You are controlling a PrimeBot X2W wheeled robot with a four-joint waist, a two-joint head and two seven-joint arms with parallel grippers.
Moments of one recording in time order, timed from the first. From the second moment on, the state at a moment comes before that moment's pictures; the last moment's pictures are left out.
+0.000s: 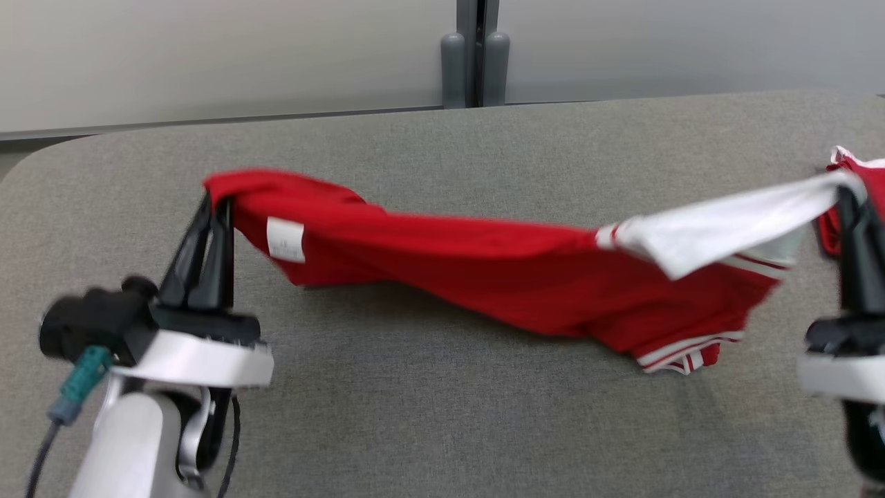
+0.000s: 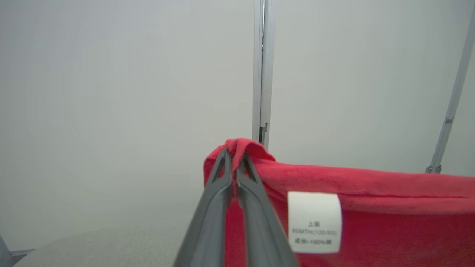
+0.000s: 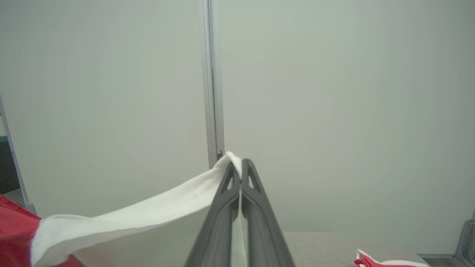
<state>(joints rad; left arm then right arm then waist) -0.23 0.16 -0.11 0.02 -0.25 -0.04 -0.19 -0.12 -0.24 -0.01 -0.15 0.31 0.13 -0.13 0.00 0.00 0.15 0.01</state>
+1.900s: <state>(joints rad) -1.26 0.12 -0.08 1.13 -0.37 -0.11 -0.26 -1.36 -0.19 0.50 0.97 0.64 0.13 -0.17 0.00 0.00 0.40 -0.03</state>
